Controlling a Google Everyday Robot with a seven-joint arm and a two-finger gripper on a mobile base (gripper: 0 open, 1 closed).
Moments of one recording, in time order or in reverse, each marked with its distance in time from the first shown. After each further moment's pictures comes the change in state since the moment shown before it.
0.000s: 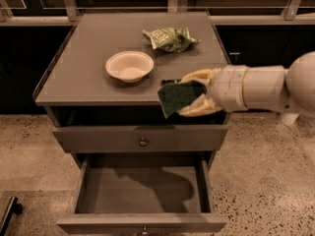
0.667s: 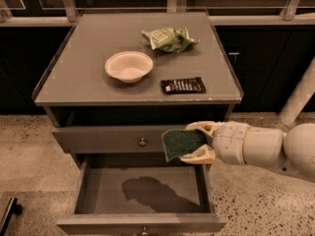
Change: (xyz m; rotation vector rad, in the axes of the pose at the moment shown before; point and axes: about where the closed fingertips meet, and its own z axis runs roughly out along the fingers) arm 0.053 0.107 0.001 -0.009 0.026 0.210
